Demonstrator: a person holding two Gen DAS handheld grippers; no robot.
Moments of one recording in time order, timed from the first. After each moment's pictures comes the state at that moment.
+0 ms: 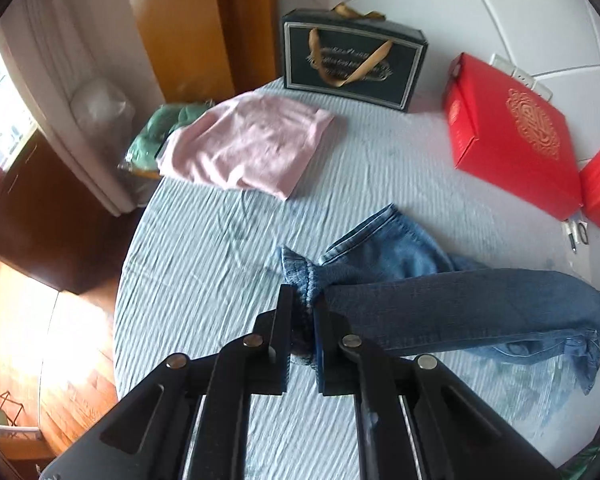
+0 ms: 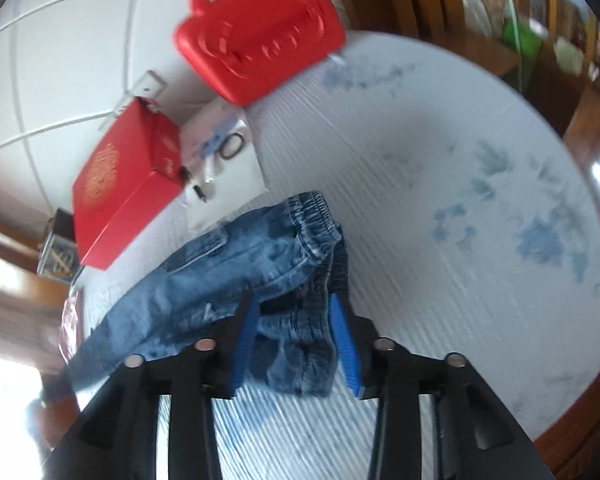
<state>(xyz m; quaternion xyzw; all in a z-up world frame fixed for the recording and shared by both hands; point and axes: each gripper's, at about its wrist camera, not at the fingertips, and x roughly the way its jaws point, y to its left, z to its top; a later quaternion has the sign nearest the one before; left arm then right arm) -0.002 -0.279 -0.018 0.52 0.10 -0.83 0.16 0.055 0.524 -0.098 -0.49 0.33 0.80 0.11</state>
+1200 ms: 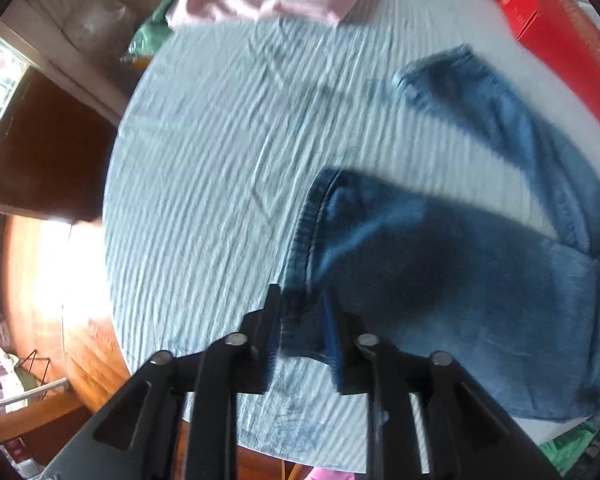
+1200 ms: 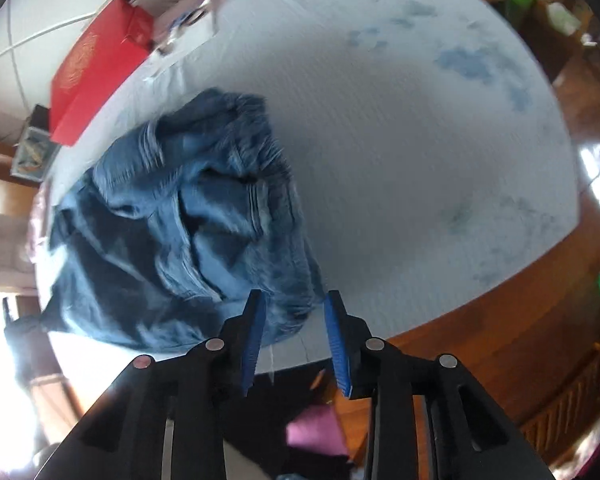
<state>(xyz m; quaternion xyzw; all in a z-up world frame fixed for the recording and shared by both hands) 0.057 -0.300 -0.117 0.65 0.10 -0.74 0.16 0.228 0.490 -0.115 -0.61 0.27 0.74 0.09</state>
